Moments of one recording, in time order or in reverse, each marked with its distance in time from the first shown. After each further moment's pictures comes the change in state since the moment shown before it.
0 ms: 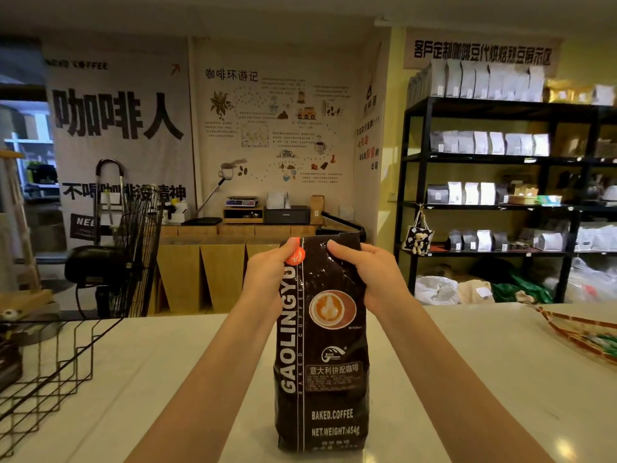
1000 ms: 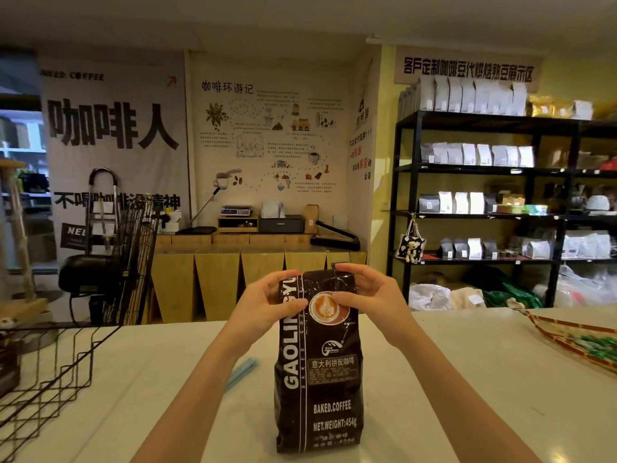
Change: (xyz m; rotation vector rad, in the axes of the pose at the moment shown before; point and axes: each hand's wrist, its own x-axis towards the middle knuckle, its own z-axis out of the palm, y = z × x) left_hand -0.021 -0.024 -0.040 0.416 -0.345 0.290; right_hand -0.013 0.030 -0.042 -0.352 -0.211 -0.292
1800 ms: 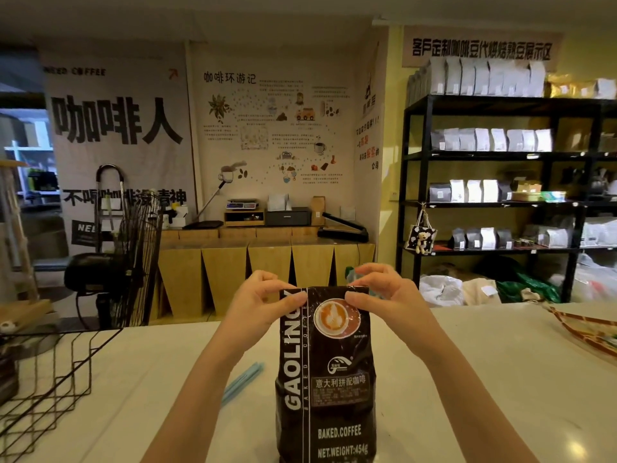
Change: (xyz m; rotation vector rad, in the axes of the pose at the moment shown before) left_hand 0.010 -0.001 -0.010 0.155 0.103 0.001; right_hand 0.005 0.001 -0.004 -0.135 0.017 -0.003
